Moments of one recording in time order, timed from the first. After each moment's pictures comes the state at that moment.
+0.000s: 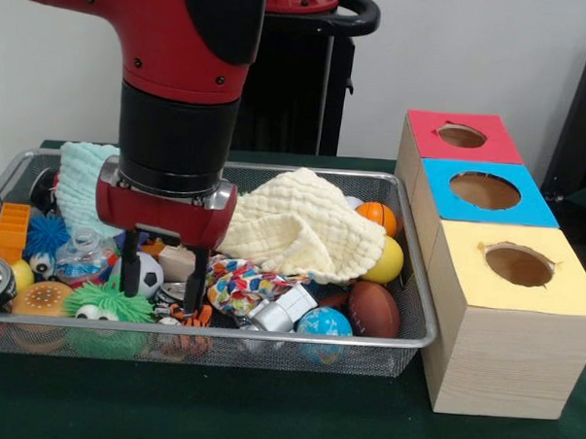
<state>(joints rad) -0.48 -0.49 0.26 1.15 -0.46 0.82 1.83</state>
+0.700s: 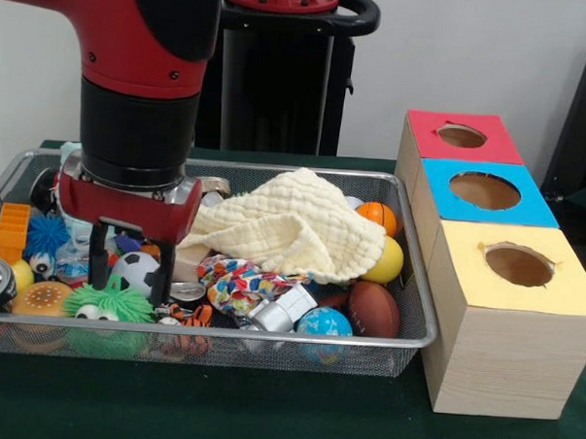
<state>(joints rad) -0.51 -0.49 0.26 1.16 -0.45 0.82 1.83</state>
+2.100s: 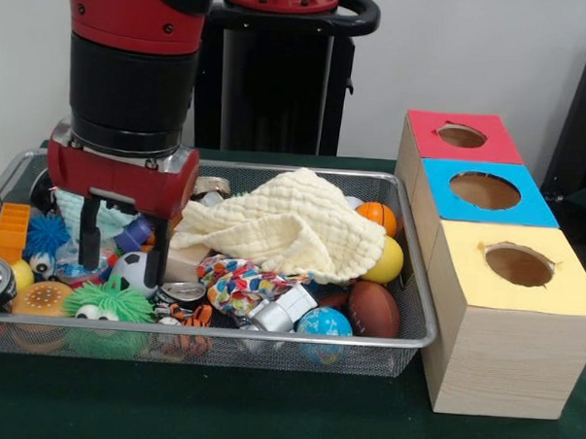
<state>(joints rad) -0.51 -0.53 0.26 1.16 -0.43 0.83 1.83</state>
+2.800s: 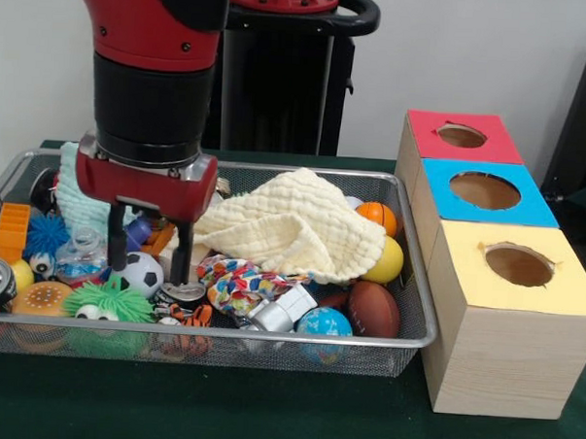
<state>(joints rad) -0.51 -0.53 0.26 1.21 -0.41 0.83 1.83</state>
